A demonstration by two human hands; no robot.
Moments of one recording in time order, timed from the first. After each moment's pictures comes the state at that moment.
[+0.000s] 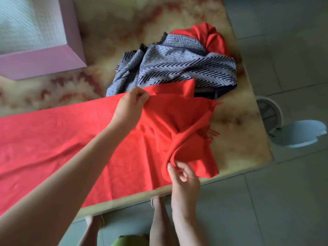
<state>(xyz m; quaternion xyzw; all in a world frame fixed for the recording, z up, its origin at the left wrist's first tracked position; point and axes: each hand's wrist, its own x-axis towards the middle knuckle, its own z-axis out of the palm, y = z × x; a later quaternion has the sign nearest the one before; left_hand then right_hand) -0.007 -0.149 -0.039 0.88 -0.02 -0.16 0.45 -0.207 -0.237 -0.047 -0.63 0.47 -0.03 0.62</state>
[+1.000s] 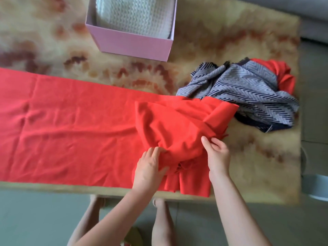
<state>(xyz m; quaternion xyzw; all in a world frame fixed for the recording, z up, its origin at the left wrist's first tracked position) -0.162 -0.017 -0.085 0.90 0.09 -0.21 0.37 -0.100 -0.192 -0.071 -0.73 0.44 0.09 0.51</state>
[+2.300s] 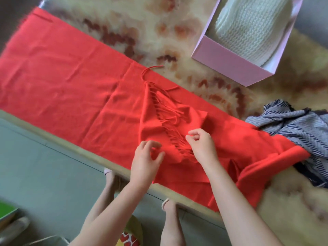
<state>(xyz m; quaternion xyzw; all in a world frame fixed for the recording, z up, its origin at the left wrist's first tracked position) -0.194 0.148 -0.096 0.79 0.35 -0.07 0.49 -0.071 0.025 -0.080 -0.91 0.06 0.31 0.28</state>
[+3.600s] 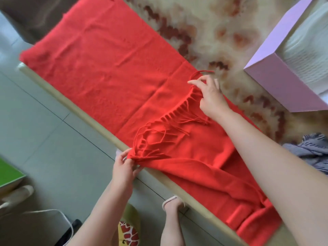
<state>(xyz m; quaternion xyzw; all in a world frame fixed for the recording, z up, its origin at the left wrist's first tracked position) -0.273 0.239 -0.104 0.31 0.66 0.05 0.69 0.014 0.183 -0.097 -0.90 -0.37 0.21 0.10</state>
